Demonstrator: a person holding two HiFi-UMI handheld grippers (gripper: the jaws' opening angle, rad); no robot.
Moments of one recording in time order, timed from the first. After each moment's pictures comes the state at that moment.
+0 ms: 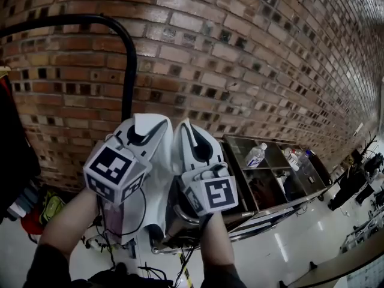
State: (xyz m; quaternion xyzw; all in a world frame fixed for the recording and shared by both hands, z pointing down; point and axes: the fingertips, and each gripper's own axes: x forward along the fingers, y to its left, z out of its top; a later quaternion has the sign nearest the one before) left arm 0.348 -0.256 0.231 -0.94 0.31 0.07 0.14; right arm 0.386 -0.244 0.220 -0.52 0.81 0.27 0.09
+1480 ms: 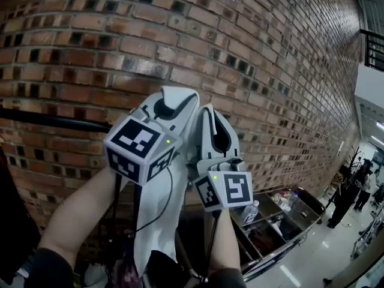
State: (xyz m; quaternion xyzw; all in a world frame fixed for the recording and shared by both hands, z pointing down) left arm 0.308 -0.310 -0.073 -0.90 0.24 0.23 0.29; right arm 0.335 -0.285 -0.062 -0.53 0.70 0.40 0.25
